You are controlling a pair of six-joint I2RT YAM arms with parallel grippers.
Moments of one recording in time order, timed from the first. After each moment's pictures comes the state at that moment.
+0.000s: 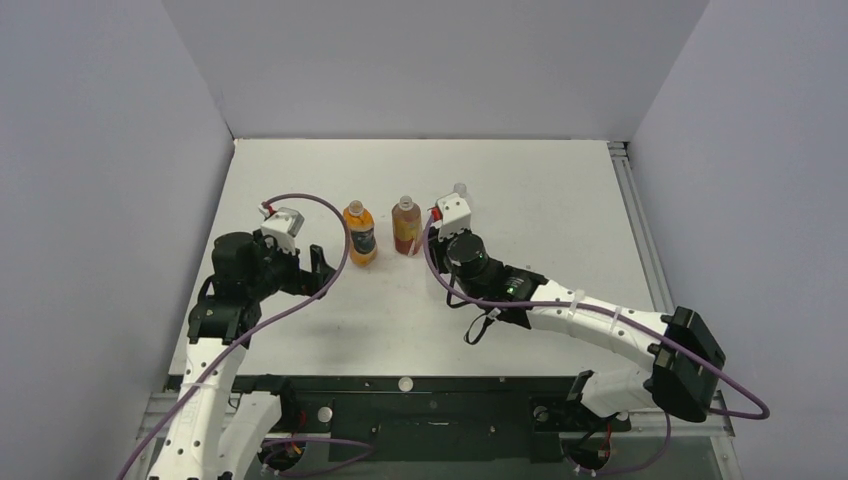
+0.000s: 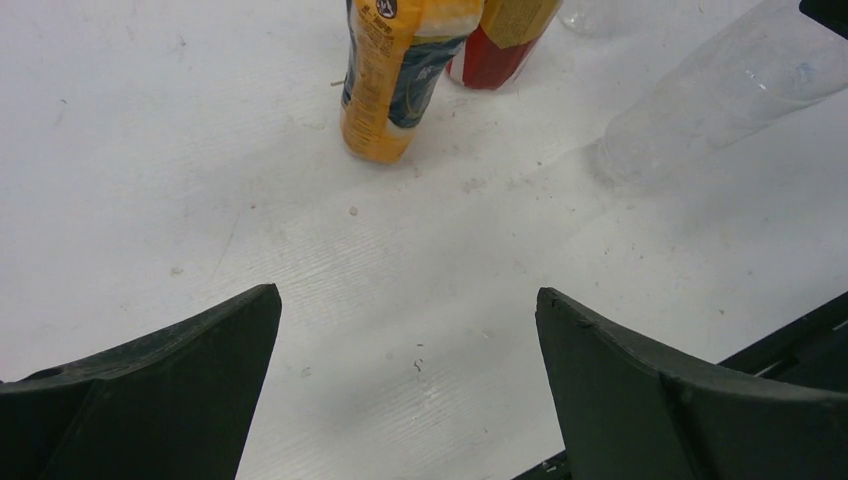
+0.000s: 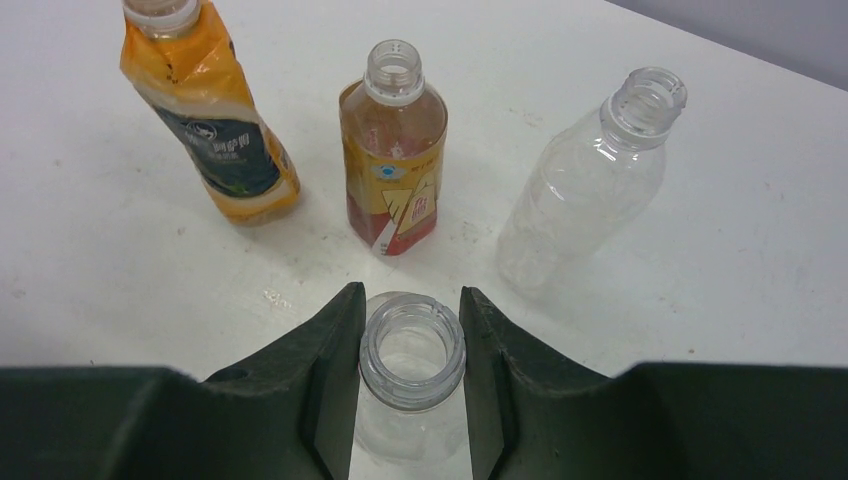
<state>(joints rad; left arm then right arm) -0.05 0.73 0.78 -0.61 0.41 0.01 0.98 1.33 0.94 0.02 0.49 0.12</state>
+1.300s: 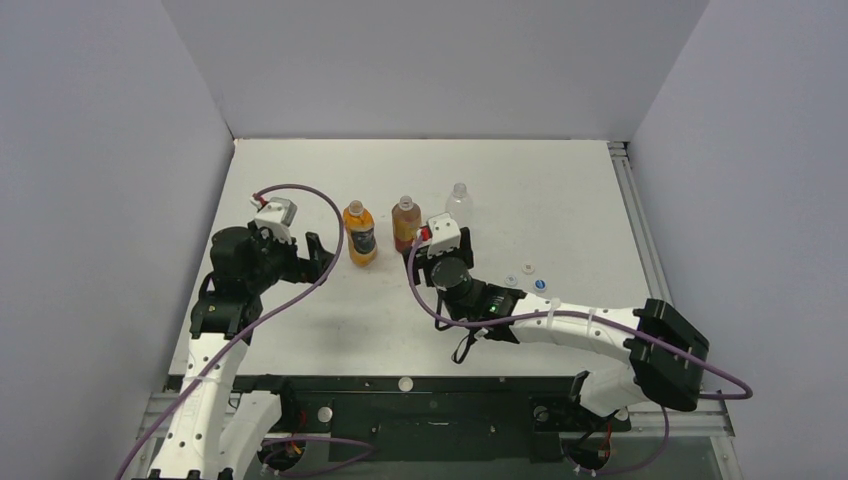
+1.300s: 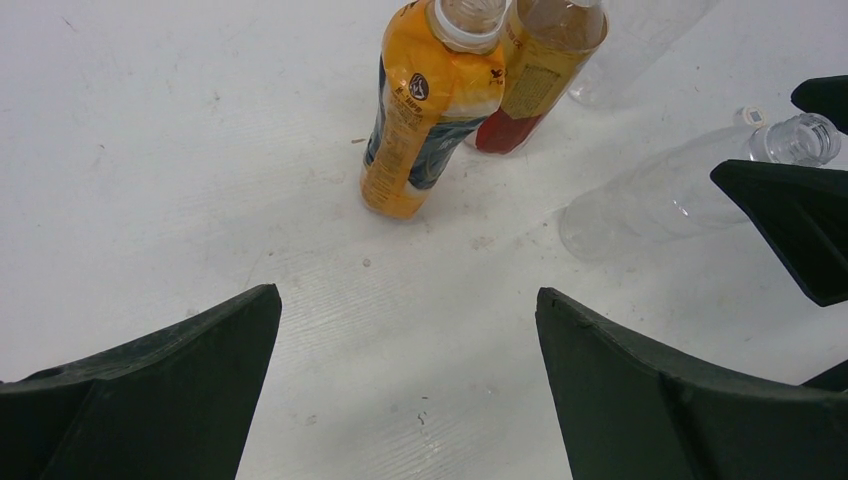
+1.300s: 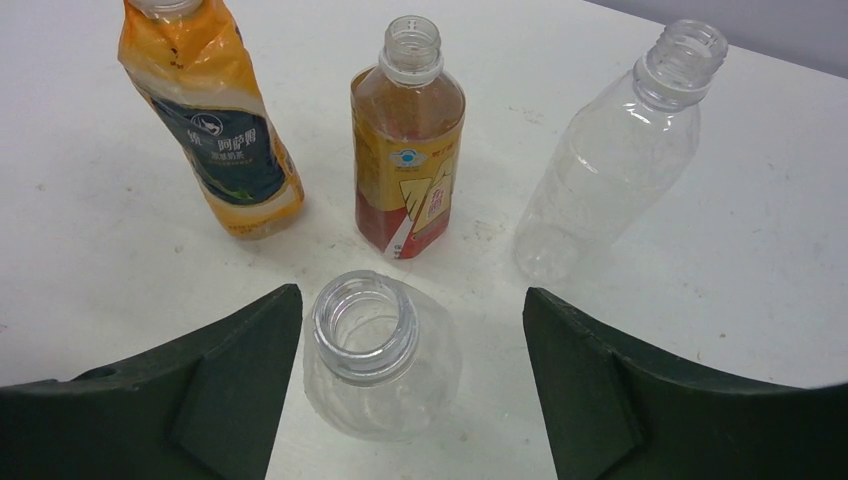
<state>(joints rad) -0.04 0.76 0.77 -0.45 0.37 -0.06 1.08 1.41 0.84 0.26 0.69 0.15</state>
